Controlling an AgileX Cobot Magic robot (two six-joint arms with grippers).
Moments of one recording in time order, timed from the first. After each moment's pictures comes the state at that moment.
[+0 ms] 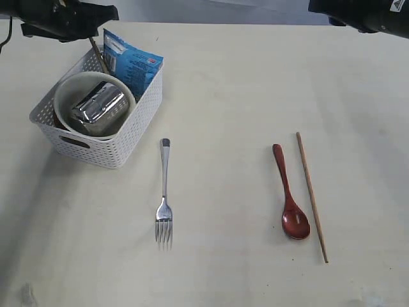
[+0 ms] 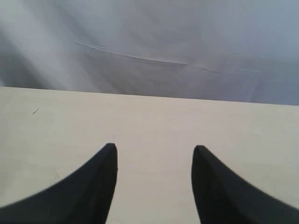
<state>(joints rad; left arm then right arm) -0.05 2.03 -1.37 0.06 0.19 -0.39 0.18 1.51 -0.86 -0.20 -0.15 0.27</state>
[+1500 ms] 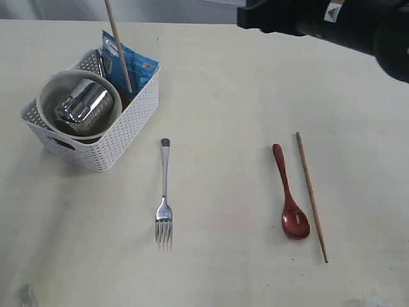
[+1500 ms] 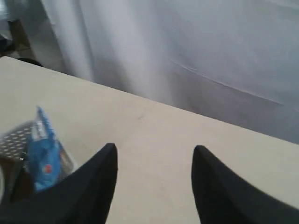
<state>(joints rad) -0.19 1.64 -1.37 0.06 0.27 -0.39 0.47 1.51 -0.86 -0.20 -0.26 0.22</state>
